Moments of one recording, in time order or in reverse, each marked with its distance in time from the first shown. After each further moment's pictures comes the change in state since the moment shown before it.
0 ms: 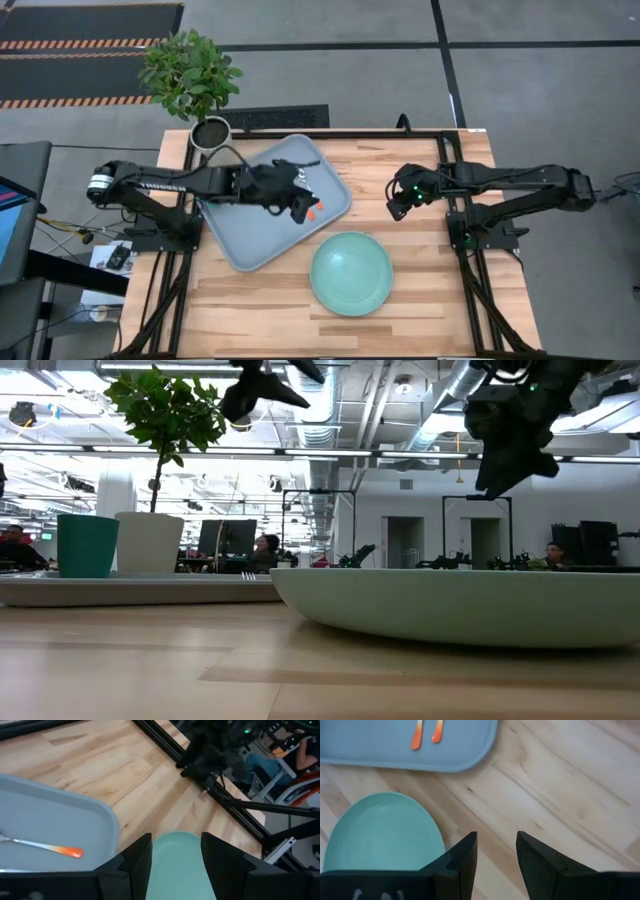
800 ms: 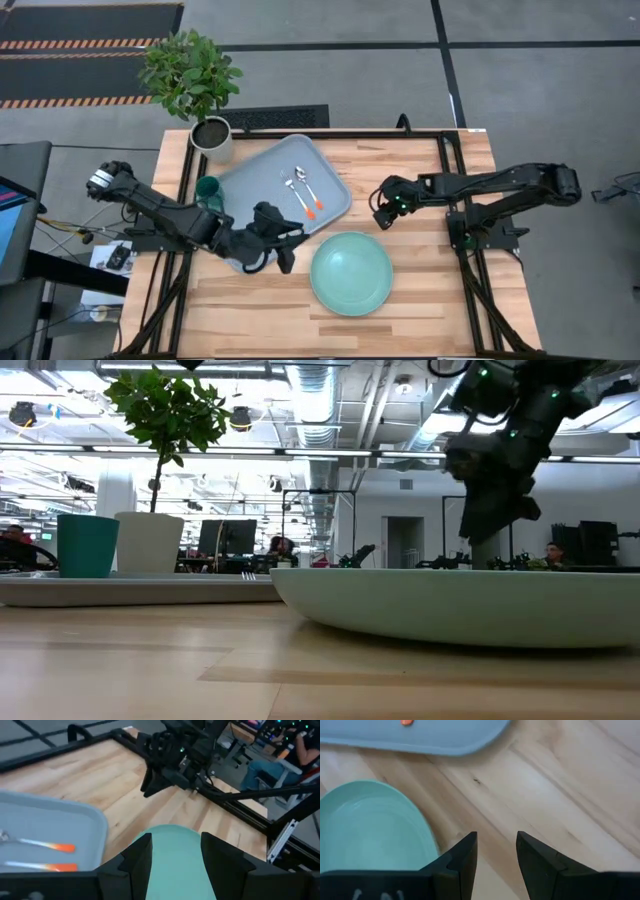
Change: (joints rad) left arm -0.414 0.002 -0.035 0.024 -0.497 -0.032; right arm 0.004 0.180 -0.139 0.299 -0.062 -0.019
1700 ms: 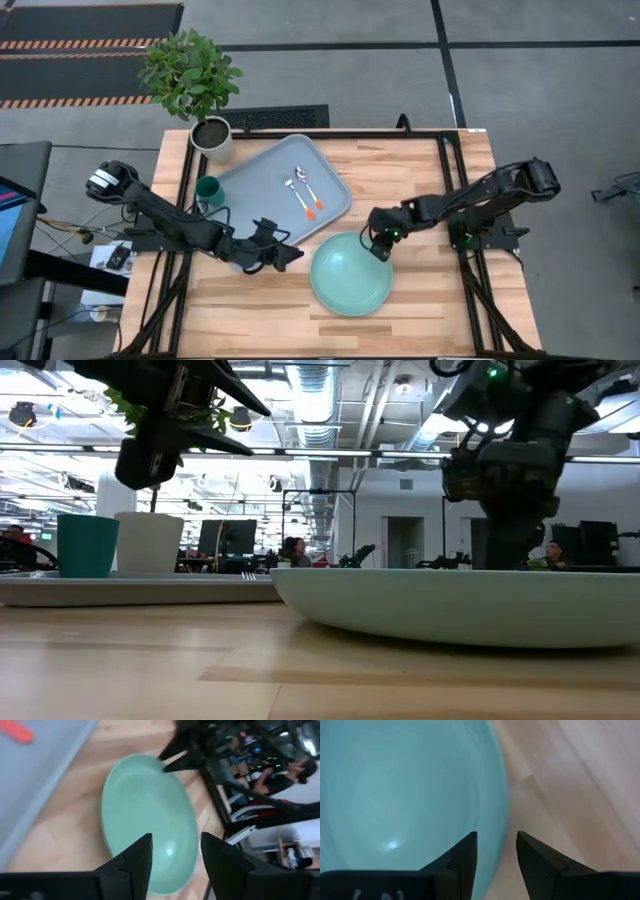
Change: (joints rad) left arm -0.001 0.002 -0.484 0.544 0.210 -0.539; right arm 0.234 0.215 0.001 0.122 -0.086 -0.013
